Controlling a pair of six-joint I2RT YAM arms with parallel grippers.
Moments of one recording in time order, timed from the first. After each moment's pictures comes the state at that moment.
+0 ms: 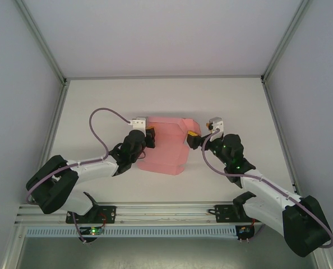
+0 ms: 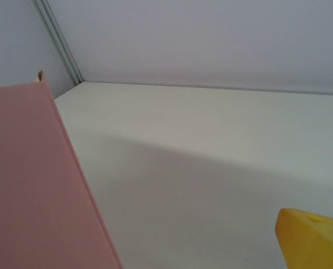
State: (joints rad) left arm -0.71 1.43 0.59 0.47 -0.28 -0.45; right arm 0.44 0.97 0.33 0.48 -0.13 0.21
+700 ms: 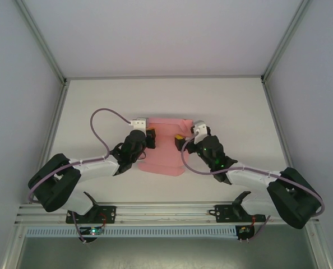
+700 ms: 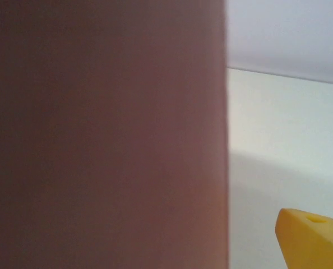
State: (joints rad) left arm -0.70 1.45 0.59 0.47 -0.25 -0.49; right arm 0.68 1.26 0.39 0.60 0.20 0.13
